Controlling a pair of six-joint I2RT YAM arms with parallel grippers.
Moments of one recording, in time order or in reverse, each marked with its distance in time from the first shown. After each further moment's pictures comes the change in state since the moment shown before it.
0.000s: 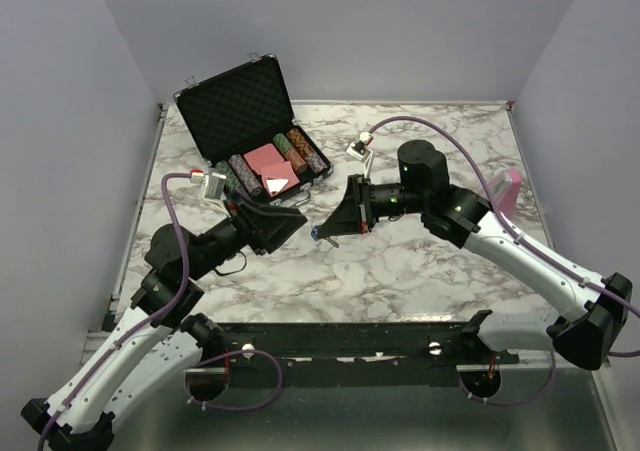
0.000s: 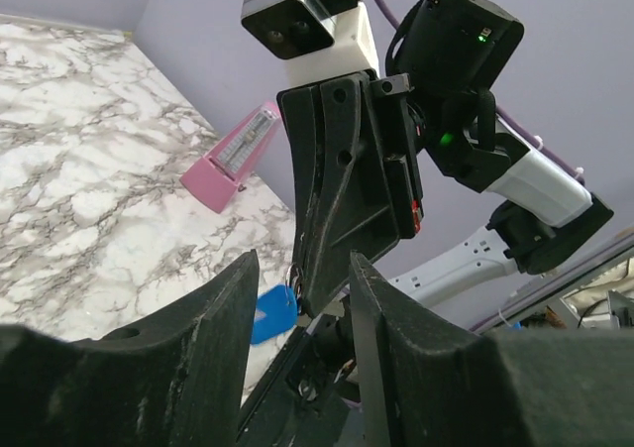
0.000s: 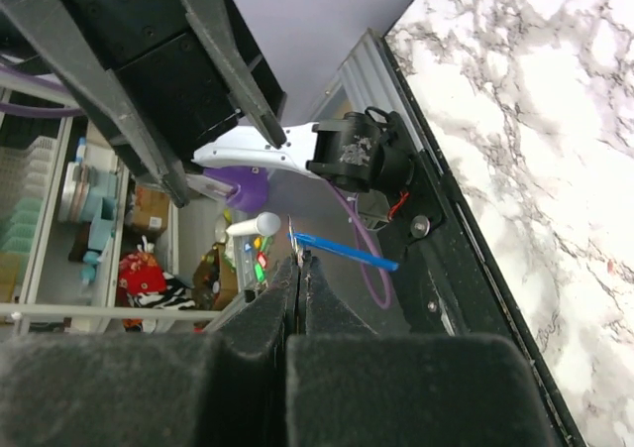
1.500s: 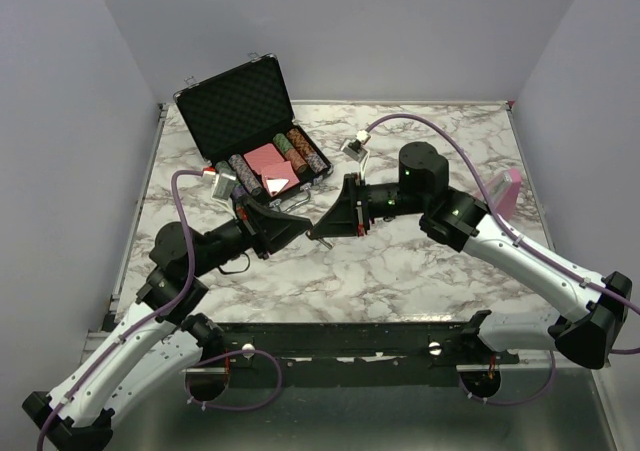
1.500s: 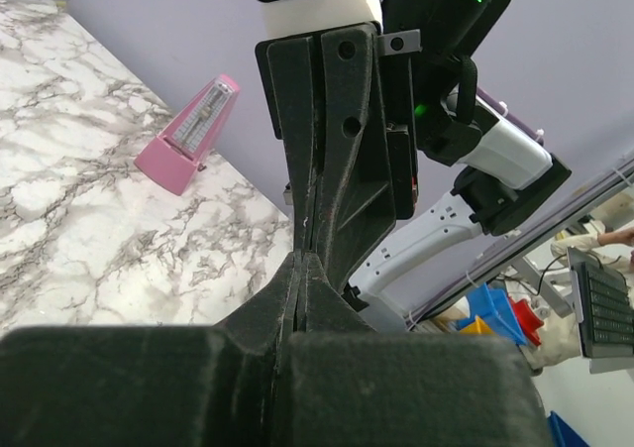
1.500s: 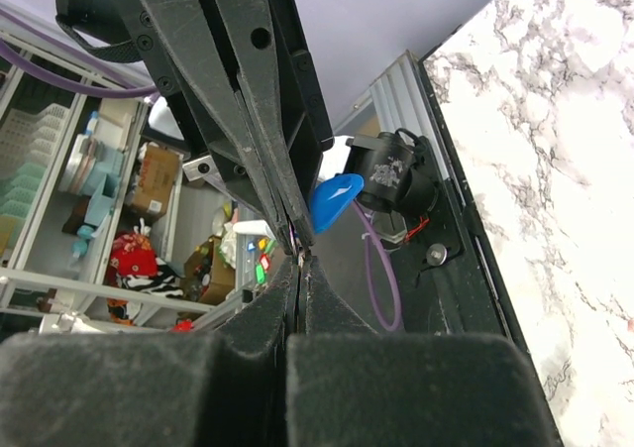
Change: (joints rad) left arm -0.013 0.038 -0.019 0.087 0.120 -0.038; right arm 0.064 -0.003 0.000 0.136 -0.019 -0.013
